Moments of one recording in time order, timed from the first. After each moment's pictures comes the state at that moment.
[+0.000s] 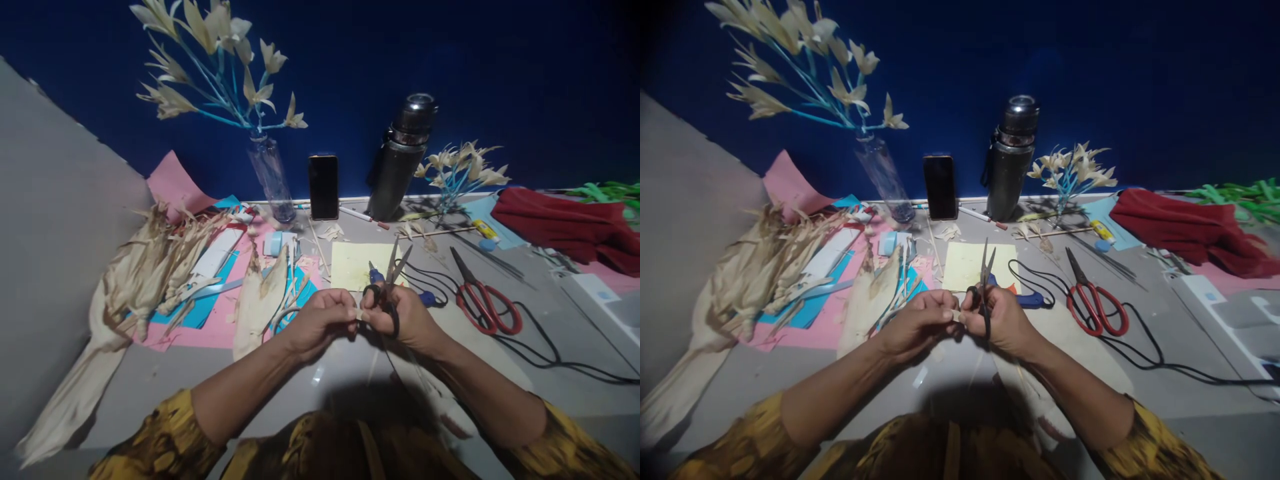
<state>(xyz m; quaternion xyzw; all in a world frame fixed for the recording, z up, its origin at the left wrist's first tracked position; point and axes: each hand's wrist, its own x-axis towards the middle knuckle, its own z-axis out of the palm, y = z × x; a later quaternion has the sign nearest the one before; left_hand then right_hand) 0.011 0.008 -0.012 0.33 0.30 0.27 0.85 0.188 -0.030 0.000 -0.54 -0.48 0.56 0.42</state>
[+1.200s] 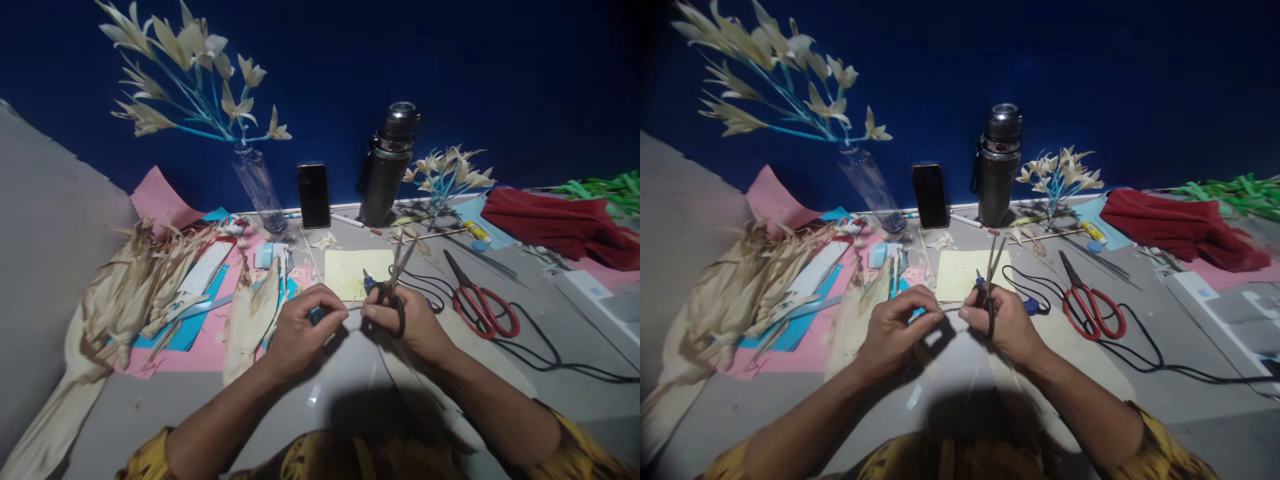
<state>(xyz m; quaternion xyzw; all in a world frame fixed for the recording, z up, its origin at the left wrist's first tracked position) -0.001 0.018 0.009 0.68 0.38 0.38 0.49 0.195 -0.027 0.003 -0.57 -0.43 0.53 0.45</state>
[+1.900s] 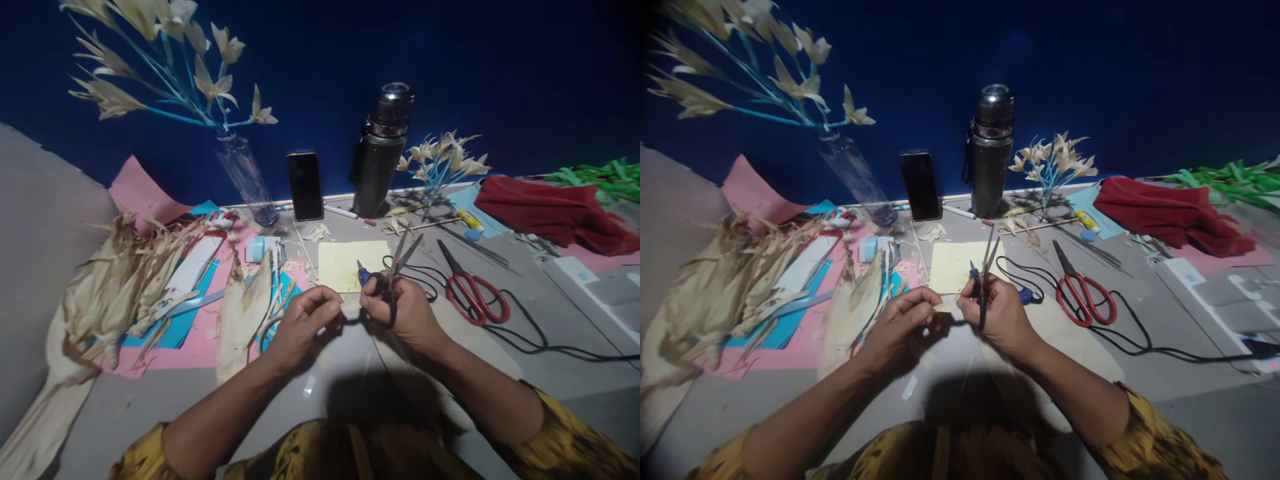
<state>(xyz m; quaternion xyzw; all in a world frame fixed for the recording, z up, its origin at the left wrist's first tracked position) 0.004 0.011 -0.008 0.50 0.38 0.31 0.71 0.191 -0.029 0.006 -0.62 -0.43 0.46 0.48</state>
